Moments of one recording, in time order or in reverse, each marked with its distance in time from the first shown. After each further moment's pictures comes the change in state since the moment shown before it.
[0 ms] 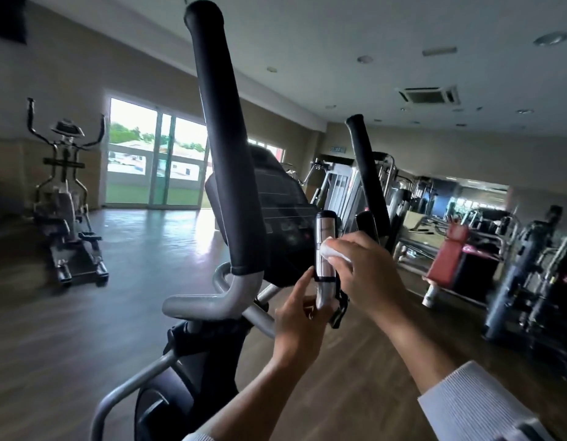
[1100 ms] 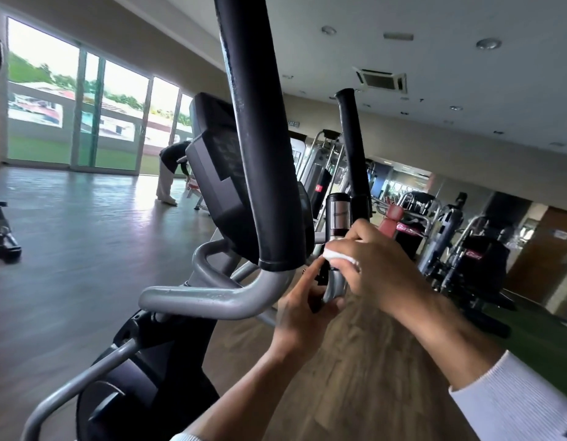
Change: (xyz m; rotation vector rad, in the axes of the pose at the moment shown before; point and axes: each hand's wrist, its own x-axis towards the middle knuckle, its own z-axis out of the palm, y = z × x) left_hand 0.022 -0.032 -0.021 -0.086 -0.170 0.142; right_hand 0.008 -0.040 -0.004 -0.330 -0.256 -0.002
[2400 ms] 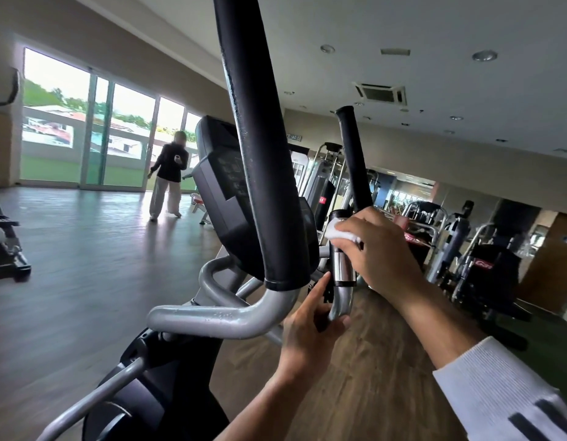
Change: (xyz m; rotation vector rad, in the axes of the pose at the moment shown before) left_hand -0.004 0.006 0.000 -0.091 -0.015 -0.014; right_hand 0.033 0.006 -0.003 0.091 0.281 0.034
